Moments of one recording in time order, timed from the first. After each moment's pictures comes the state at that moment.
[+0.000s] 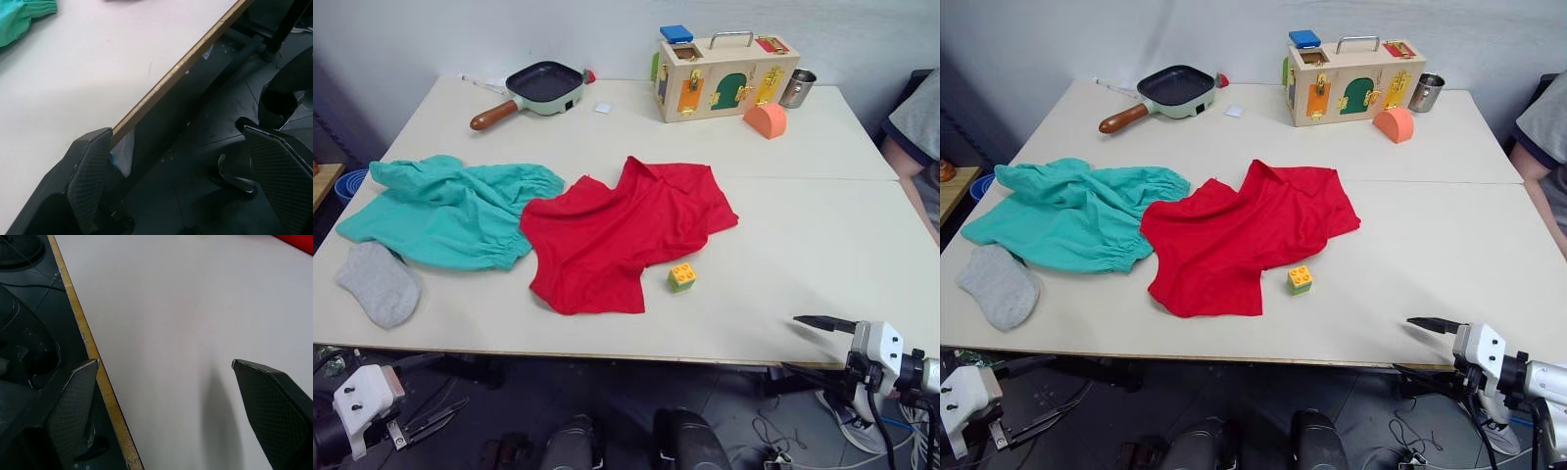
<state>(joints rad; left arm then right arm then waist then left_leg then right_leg) 0.63 0.70 0.63 -0.18 -0.35 -0.12 -1.06 0.12 -0.80 -0.28 0.30 0.40 -0.40 1.34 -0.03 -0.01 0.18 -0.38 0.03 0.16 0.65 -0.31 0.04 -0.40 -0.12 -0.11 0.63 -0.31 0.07</state>
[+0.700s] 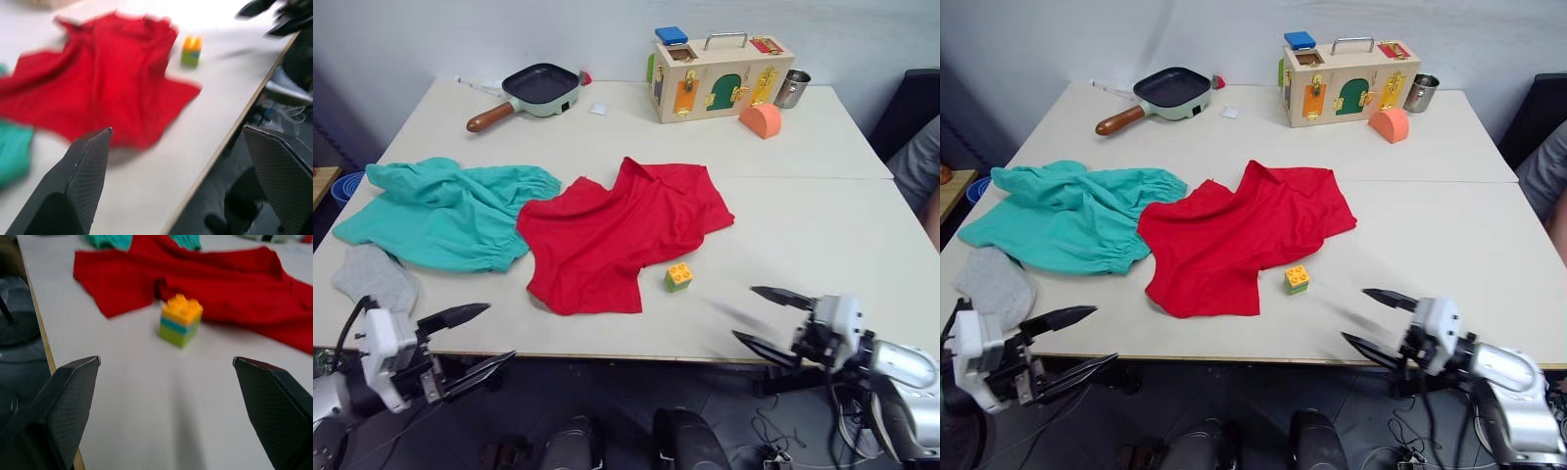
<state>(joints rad) 0.44 0.71 0.54 -0.55 -0.71 0.25 -0.95 0.12 -0.60 -0.16 -0.23 0.48 0.00 0.97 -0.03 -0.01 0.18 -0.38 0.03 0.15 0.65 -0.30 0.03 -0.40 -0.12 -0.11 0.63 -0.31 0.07</state>
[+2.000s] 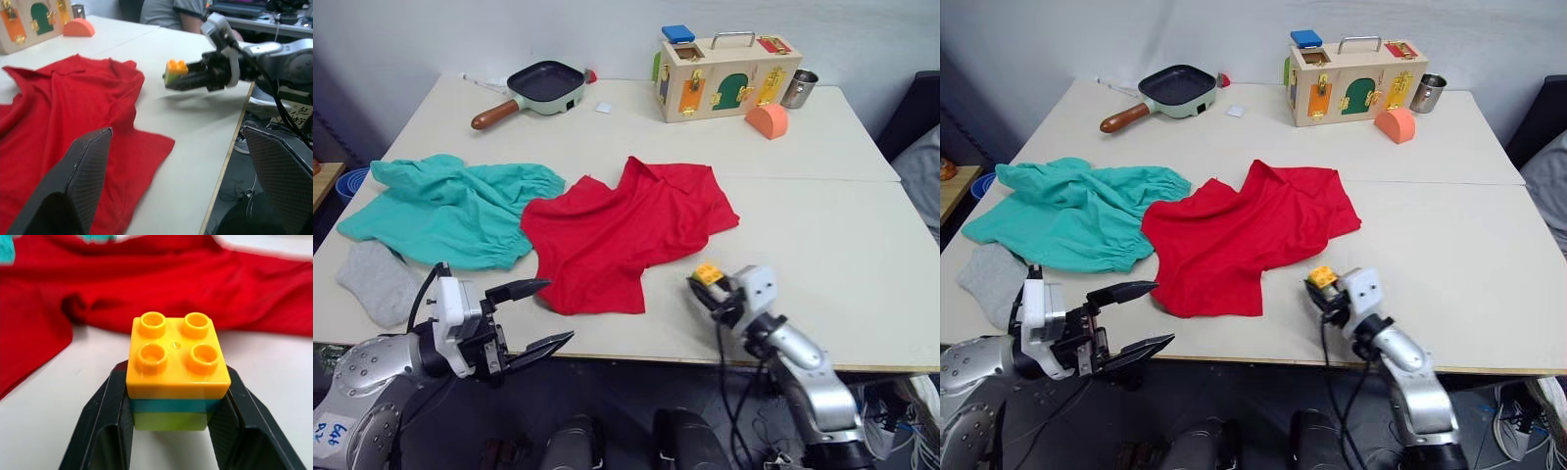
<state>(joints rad) 0.18 0.69 0.29 -0.58 -0.71 0.33 -0.89 -0.03 -0.40 -0.12 -0.21 0.33 0.14 0.59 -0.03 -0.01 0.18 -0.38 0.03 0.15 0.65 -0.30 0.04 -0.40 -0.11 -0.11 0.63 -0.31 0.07</state>
